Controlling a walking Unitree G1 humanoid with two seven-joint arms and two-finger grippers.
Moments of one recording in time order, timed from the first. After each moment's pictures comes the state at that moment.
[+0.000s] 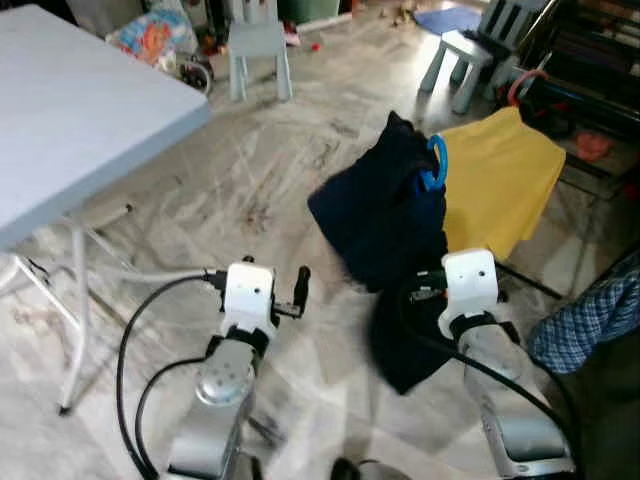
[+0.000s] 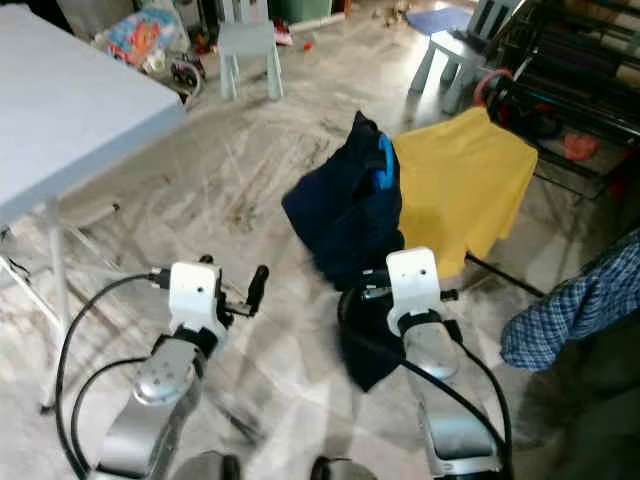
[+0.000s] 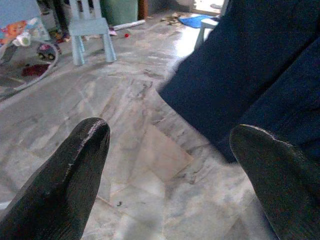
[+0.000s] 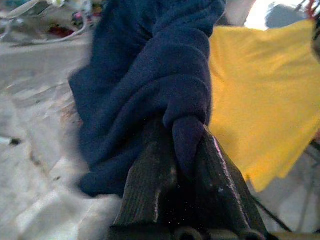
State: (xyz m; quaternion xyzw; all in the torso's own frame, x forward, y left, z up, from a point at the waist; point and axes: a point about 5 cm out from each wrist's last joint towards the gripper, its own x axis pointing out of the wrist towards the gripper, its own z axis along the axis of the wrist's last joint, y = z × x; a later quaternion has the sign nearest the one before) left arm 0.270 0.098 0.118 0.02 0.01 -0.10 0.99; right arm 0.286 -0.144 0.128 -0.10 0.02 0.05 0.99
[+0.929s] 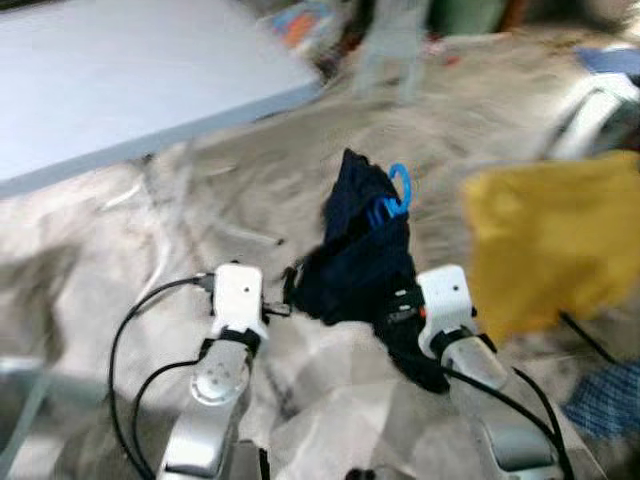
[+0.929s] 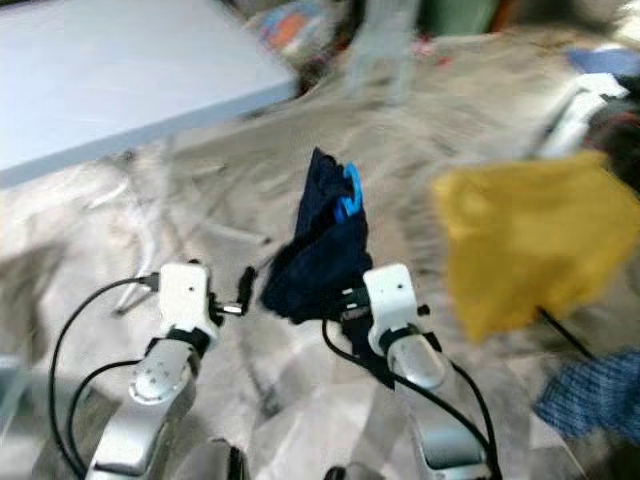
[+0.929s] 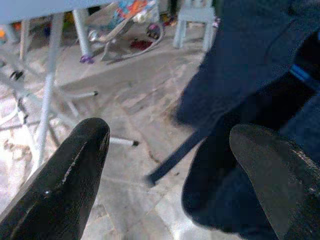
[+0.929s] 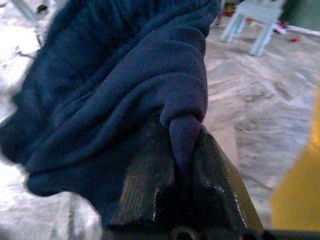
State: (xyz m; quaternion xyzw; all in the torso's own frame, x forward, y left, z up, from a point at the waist) left arm 0.270 0.104 0.110 0.01 0.03 -0.07 1.00; right arm 0.277 -0.130 0.108 -0.08 0.07 0.12 0.99
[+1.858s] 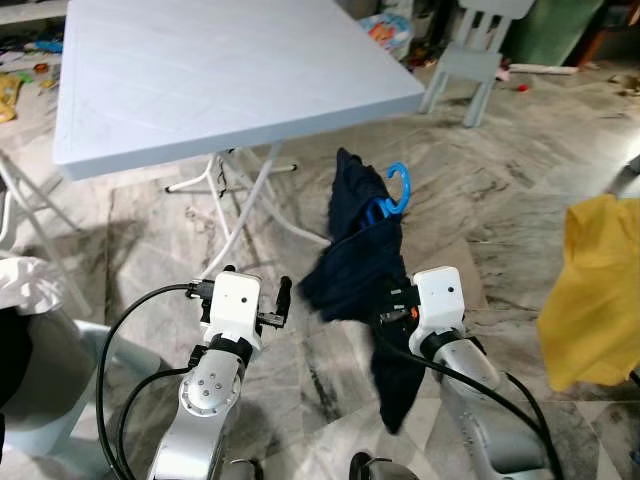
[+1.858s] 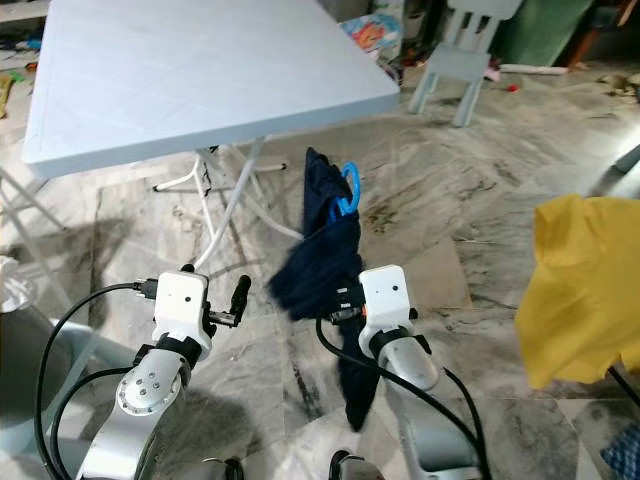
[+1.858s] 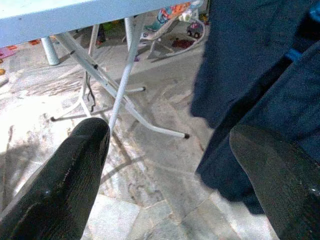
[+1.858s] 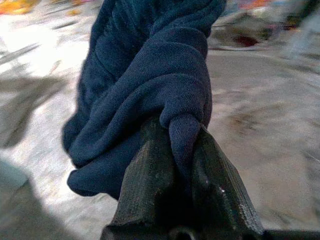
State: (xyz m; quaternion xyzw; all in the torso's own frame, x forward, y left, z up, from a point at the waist) left arm 0.263 0.112 0.109 0.05 0.03 -0.08 0.99; right arm 0.276 -0.122 0.108 -0.04 0.07 0.16 0.98
